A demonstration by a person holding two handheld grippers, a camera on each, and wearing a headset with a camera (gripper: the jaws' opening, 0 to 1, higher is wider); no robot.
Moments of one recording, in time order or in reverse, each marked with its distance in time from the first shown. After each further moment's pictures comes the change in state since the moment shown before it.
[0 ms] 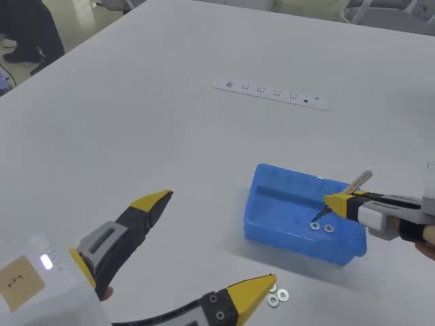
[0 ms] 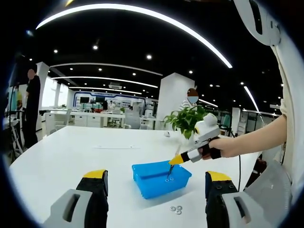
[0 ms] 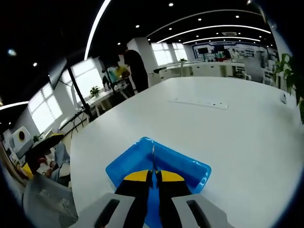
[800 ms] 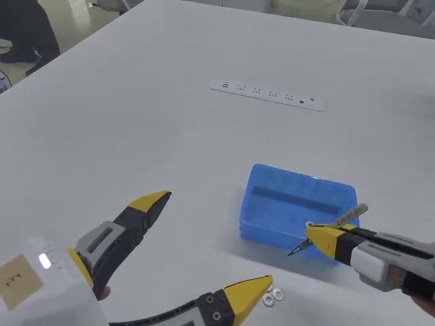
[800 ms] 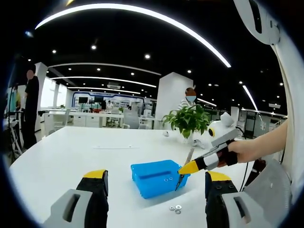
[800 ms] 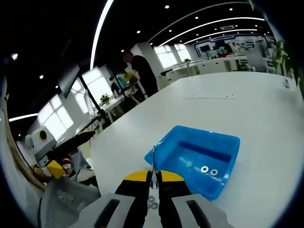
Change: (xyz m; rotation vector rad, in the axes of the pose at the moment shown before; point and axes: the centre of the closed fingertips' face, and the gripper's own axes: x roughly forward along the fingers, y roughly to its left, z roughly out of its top) left arm 0.000 -0.001 -0.002 0.008 0.005 -0.012; right arm -0.016 0.071 -0.031 0.090 -0.027 0.110
